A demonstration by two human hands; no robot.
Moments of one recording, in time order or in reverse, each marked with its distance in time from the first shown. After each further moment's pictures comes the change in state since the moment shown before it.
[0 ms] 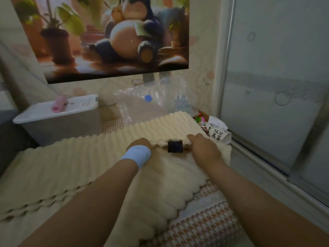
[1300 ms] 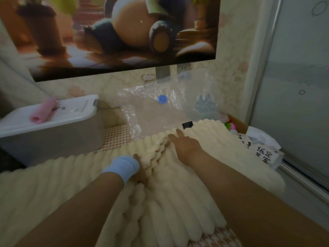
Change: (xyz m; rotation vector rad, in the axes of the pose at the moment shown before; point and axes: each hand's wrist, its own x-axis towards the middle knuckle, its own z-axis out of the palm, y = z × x) left_hand 0.198 -0.055 0.005 0.373 -0.384 -0.067; right_hand 0.236 -0.077 0.126 -0.091 -0.320 -0.203
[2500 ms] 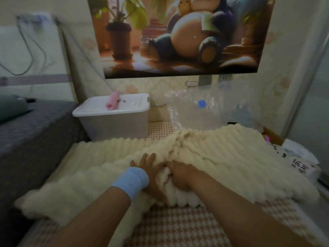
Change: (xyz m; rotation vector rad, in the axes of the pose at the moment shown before) left_hand -0.100 -0.117 0.096 -0.010 0.136 0.148; right_hand -0.096 -0.173 0.013 0.129 -0.285 -0.295
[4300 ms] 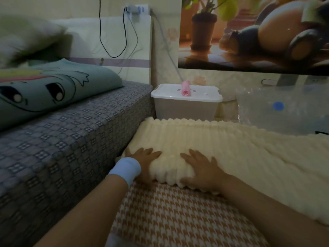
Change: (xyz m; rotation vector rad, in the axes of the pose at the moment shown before) left_hand -0.098 -0.220 0.122 -0.209 0.019 -0.276; right_hand 0.033 -0.162 0.059 -0.093 0.055 -0.228
